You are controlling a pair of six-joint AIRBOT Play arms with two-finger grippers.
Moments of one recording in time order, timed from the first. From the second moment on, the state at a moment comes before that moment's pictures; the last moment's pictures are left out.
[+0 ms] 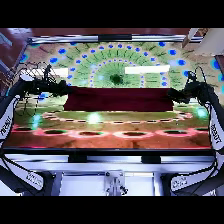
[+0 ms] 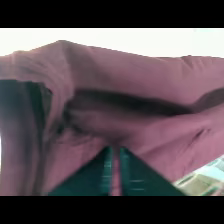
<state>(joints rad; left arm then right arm) 0.14 -1.84 1.49 0.67 -1.07 -1.14 -0.23 -1.71 1.31 1.88 -0.79 -1.64</state>
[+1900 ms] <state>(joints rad) 0.04 -1.73 1.60 0.58 -1.23 -1.15 -0.27 -1.53 1.31 2.11 -0.92 -1.77</state>
